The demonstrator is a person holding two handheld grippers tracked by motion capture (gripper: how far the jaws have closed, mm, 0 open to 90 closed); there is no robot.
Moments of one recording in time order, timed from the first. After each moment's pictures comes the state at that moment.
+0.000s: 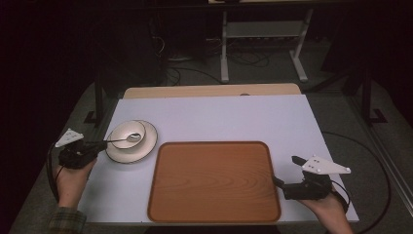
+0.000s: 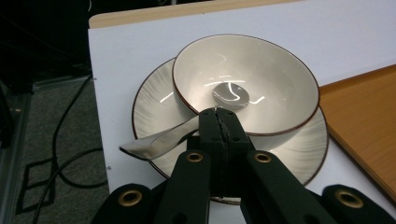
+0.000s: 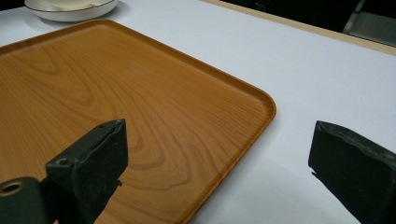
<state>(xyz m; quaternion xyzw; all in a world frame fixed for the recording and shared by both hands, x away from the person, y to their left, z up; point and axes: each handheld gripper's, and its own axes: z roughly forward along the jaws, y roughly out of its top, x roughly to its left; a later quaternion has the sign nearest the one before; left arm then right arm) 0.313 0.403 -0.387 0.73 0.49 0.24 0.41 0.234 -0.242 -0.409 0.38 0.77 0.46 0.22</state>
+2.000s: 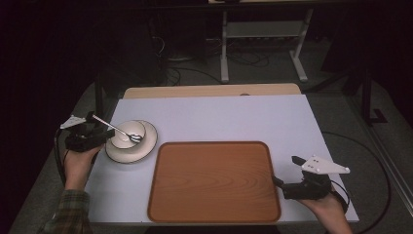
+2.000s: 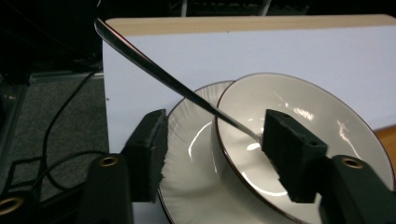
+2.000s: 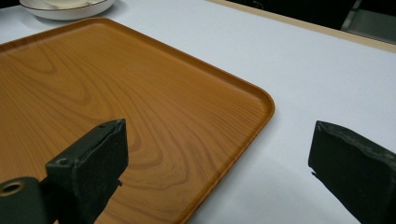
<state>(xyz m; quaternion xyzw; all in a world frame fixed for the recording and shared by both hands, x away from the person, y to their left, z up) 0.366 0.412 -0.393 0.69 0.53 0.23 0.43 0.235 -0.241 -0.411 0.38 0.77 0.46 0.21</state>
